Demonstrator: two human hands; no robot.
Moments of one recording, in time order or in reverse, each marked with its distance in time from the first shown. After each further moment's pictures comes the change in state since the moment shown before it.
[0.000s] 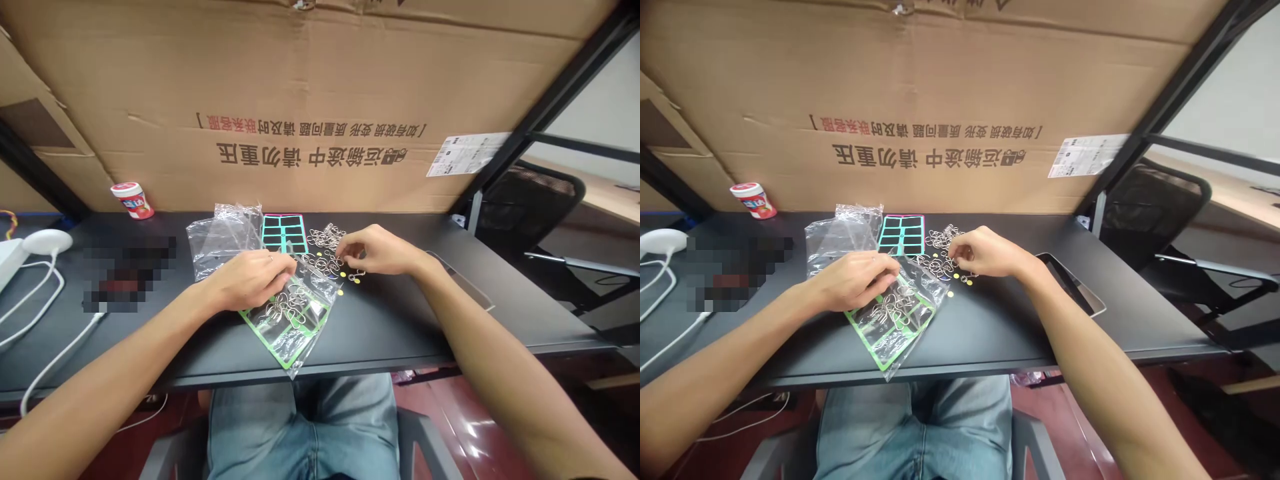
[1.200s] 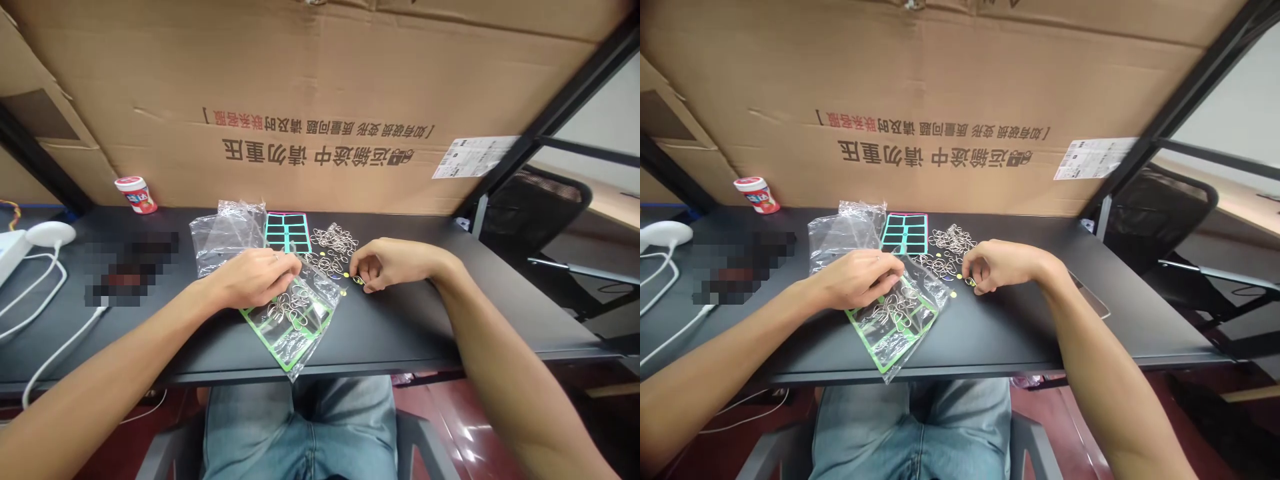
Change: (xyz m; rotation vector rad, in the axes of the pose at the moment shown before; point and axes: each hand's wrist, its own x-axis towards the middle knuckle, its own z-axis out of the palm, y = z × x) left_hand -0.001 0.000 0.002 0.014 -0.010 0.017; right_hand -0.013 0.003 -0.014 0.177 -0.414 0.212
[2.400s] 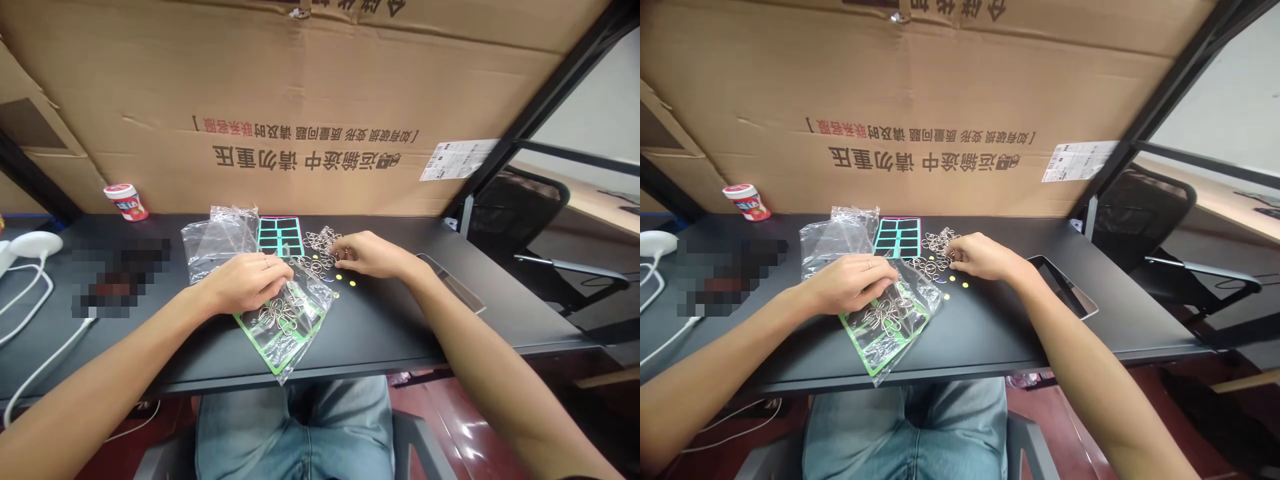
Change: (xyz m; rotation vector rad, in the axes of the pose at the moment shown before) left_hand 0.000 -0.004 -0.001 -0.013 0.037 0.057; right_hand 0.023 0.004 0.009 -0.271 0.392 -0.085
